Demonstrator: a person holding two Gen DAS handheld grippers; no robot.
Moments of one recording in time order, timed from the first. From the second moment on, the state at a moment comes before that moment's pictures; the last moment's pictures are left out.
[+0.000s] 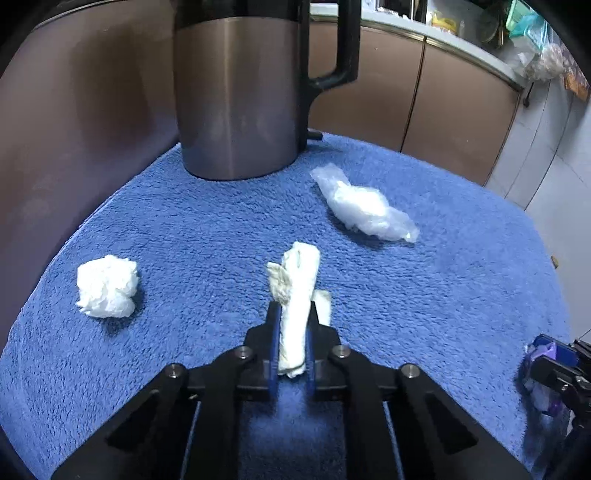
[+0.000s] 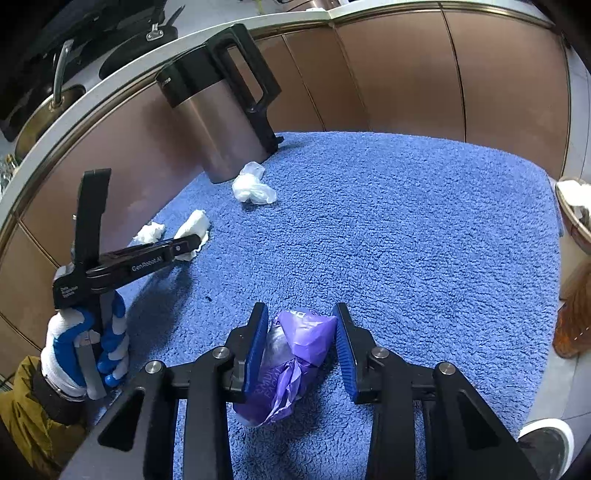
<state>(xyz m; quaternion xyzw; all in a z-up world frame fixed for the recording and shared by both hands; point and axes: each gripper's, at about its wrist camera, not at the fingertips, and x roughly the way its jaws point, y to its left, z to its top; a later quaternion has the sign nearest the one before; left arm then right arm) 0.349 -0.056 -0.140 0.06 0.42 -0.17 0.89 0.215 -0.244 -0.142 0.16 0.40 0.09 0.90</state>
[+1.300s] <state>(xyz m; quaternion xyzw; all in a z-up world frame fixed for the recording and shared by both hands) 0.031 -0.167 0.007 0.10 0.32 -0.34 0.88 -0.068 -0.382 -0.025 0.20 0.25 -0.05 0.95</state>
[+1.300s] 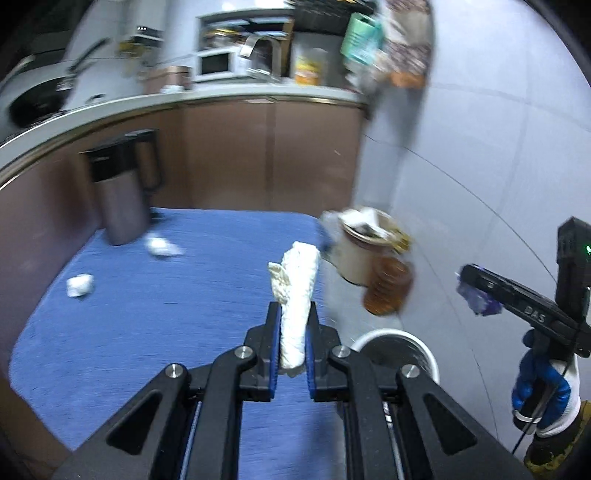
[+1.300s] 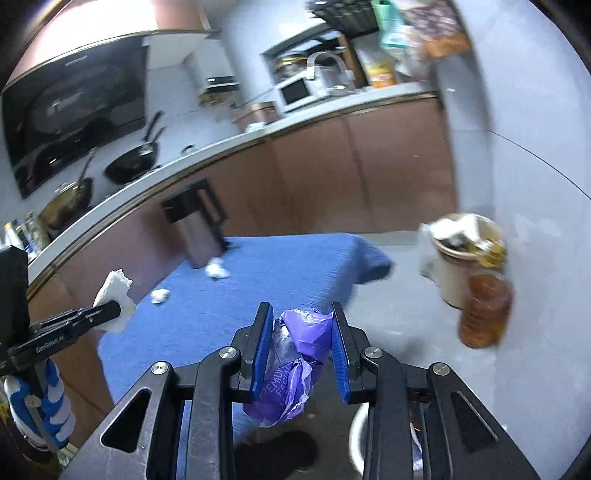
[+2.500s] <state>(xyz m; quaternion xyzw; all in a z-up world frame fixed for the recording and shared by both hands) 0.008 -0.310 -0.089 0.13 0.42 -0.41 0.80 -0.086 -0.483 -0.154 0.29 0.34 -0.17 0.88</state>
